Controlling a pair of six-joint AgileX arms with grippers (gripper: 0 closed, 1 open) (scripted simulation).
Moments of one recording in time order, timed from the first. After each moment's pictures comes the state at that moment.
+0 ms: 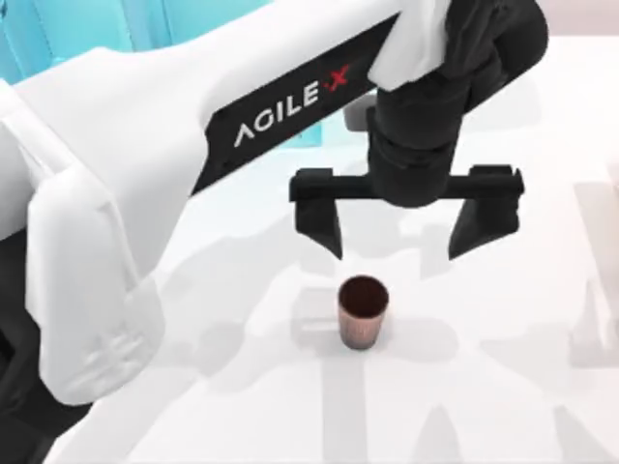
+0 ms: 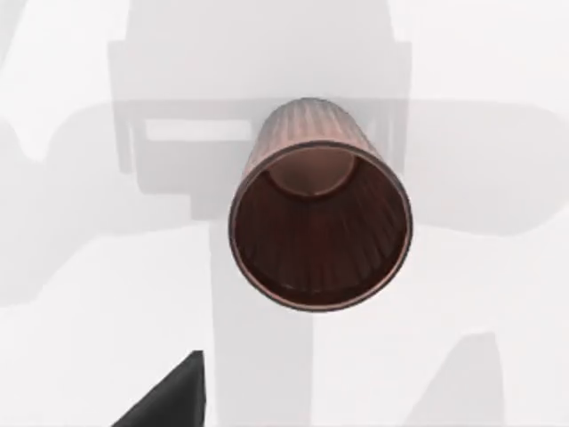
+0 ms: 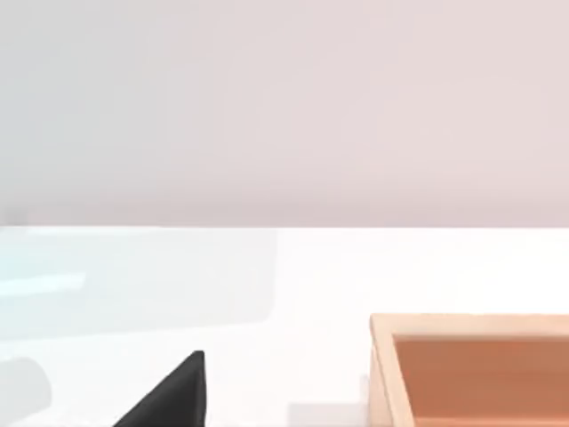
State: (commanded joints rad) left arm -0.87 2.32 2.28 -1.53 0.01 -0.84; right arm 0.00 0.00 0.00 0.00 0.00 0.00
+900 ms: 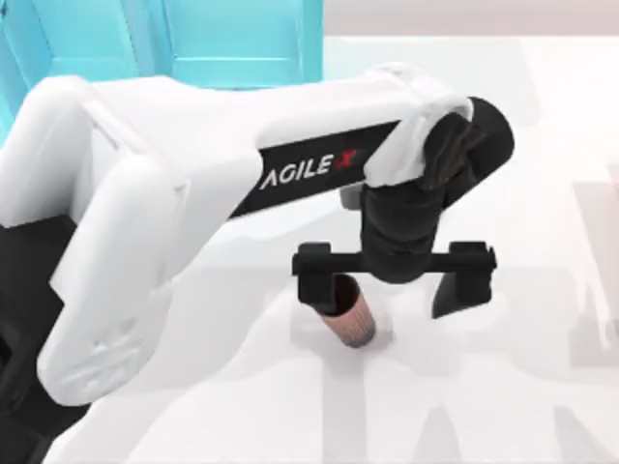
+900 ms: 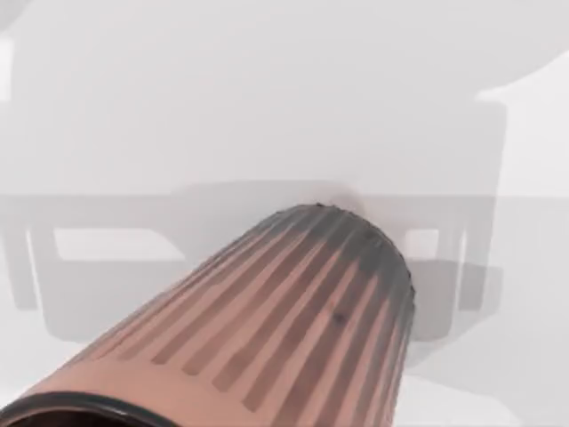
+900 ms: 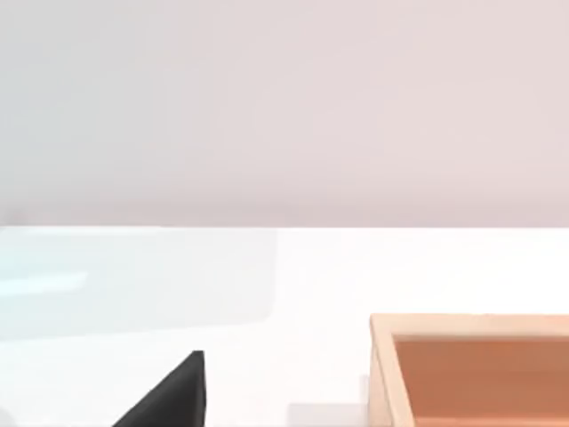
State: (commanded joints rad) left arm -0.87 2.32 1.89 -1.14 0.01 -0.84; right arm 0.00 0.00 0.00 0.00 0.00 0.00
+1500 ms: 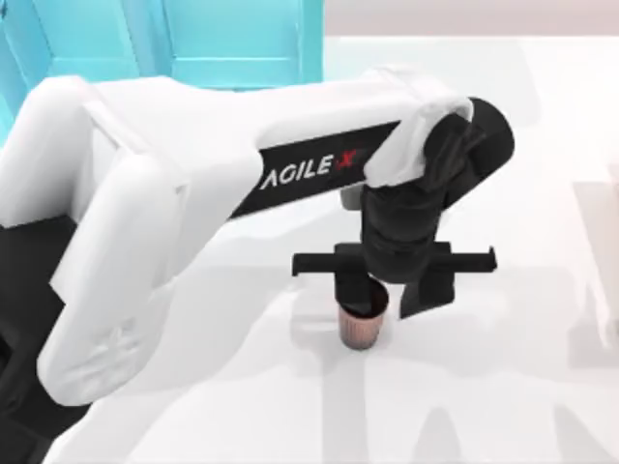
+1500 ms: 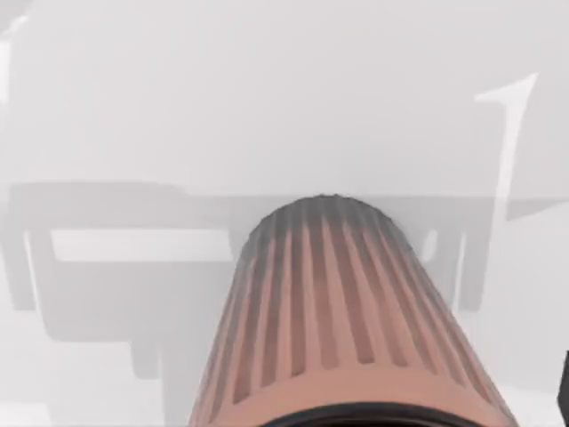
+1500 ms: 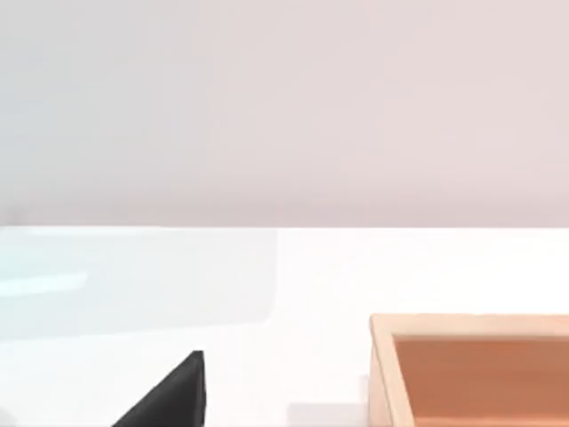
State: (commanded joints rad) left arm -0.87 2.32 1.89 -1.14 0.01 -0.84; right arm 0.00 0.00 0.00 0.00 0.00 0.00
